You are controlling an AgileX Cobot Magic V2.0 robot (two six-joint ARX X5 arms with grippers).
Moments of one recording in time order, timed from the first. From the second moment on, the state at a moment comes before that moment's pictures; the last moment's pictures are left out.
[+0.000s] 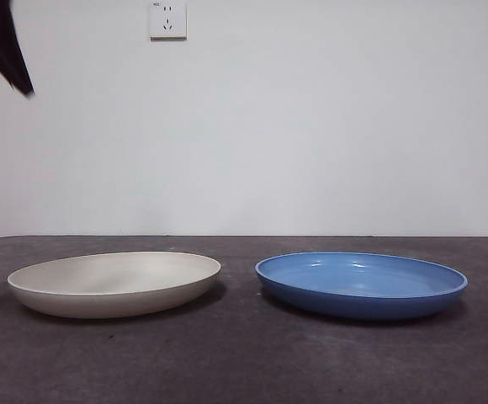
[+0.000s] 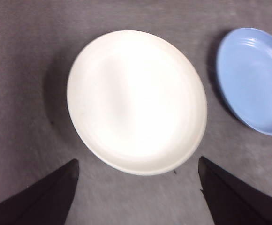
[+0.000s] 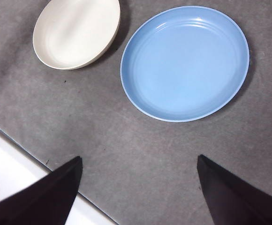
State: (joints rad) left arm -0.13 1.13 1.03 -0.82 0.33 -0.07; right arm 0.16 0.84 1.03 -1.11 -0.48 -0.05
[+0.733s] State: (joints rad) left arm -0.13 1.65 1.07 -0.55 0.23 -0.07; right arm 0.16 0.84 1.03 -1.10 -0.48 -0.05
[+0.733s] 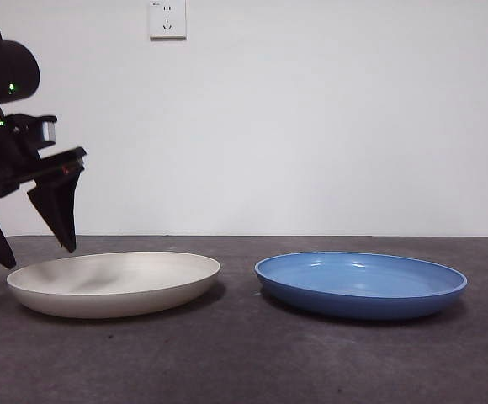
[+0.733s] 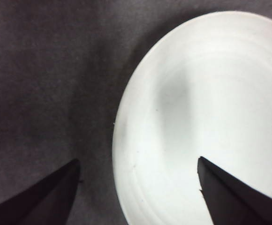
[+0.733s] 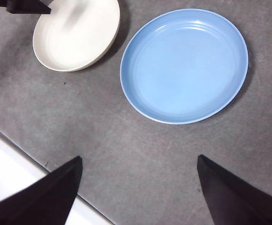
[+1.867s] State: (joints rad) left arm -0.14 1.60 1.16 -0.55 0.22 -0.13; right arm 0.16 0.84 1.03 -1.09 -0.48 -0.05
